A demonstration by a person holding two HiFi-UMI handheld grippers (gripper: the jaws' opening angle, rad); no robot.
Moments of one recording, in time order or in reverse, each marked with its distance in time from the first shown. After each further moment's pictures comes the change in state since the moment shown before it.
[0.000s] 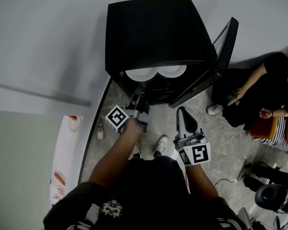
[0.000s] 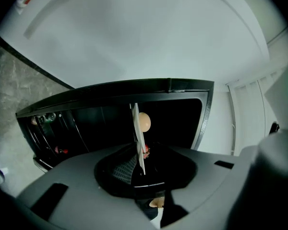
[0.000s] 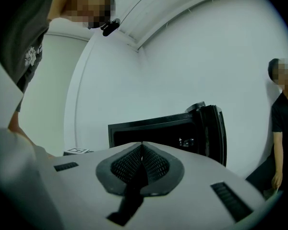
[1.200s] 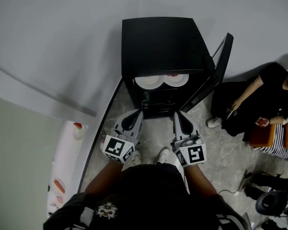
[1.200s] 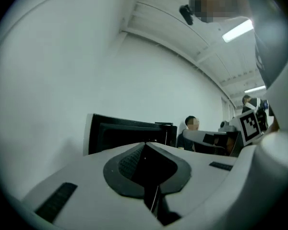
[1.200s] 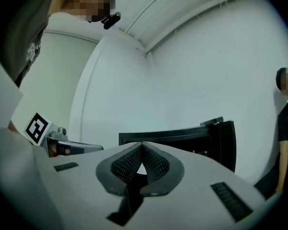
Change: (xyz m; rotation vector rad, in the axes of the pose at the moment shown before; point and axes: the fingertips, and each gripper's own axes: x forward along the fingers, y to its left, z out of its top) left arm -0.099 -0.127 -0.026 1.369 0.272 -0.076; right arm 0.007 0.051 0.034 -0.045 -0.063 0.033
